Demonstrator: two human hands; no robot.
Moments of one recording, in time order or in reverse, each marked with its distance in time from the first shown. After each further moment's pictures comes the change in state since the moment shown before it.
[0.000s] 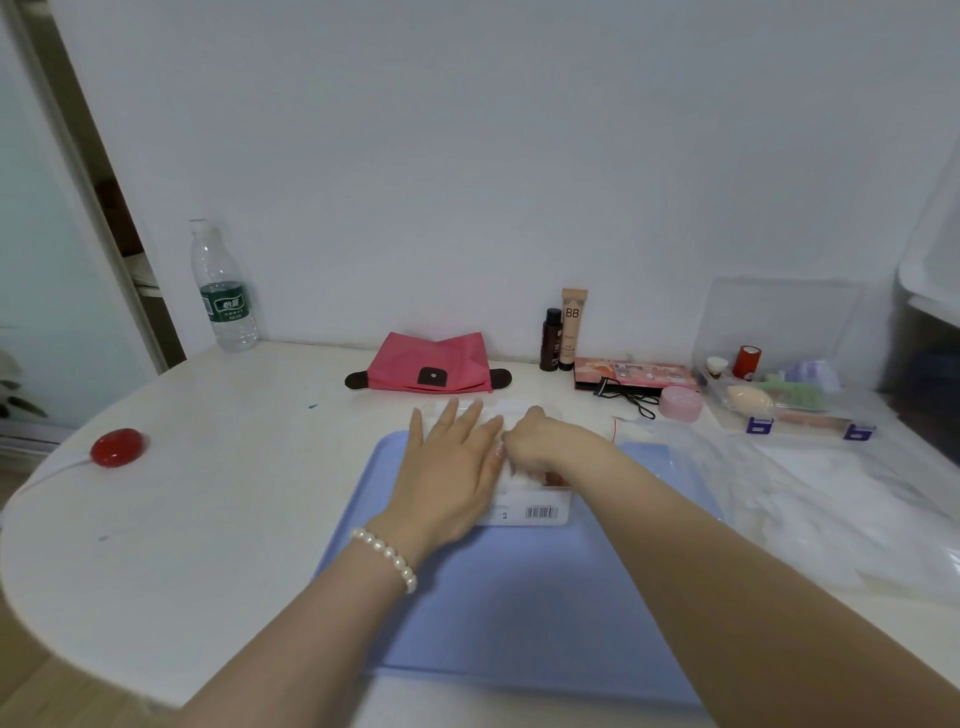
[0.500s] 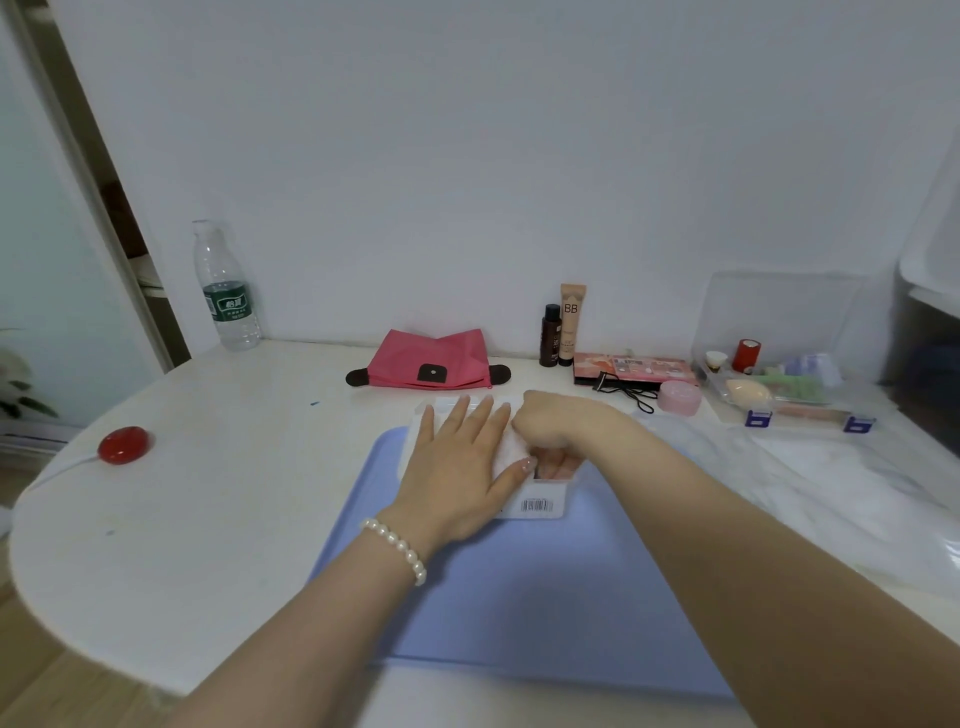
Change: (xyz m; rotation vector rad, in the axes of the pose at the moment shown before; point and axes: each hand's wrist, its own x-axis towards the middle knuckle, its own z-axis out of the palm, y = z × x) left_hand 0.002 0.007 0.006 0.054 -0.031 0.055; right_hand -0.009 0.012 -0.022 0.239 -0.070 -0.038
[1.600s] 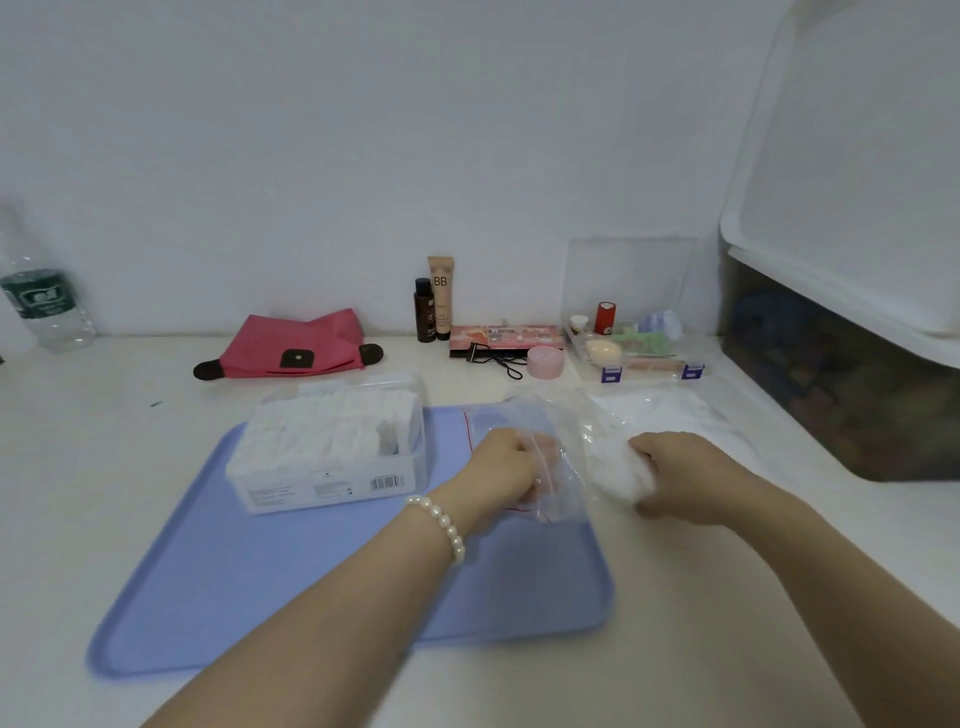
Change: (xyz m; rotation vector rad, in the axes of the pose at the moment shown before) left_hand 0.032 0.171 0.015 -1.288 -0.396 -0.272; right_hand -0.072 0.246 -0.052 -0.426 0.298 0.142
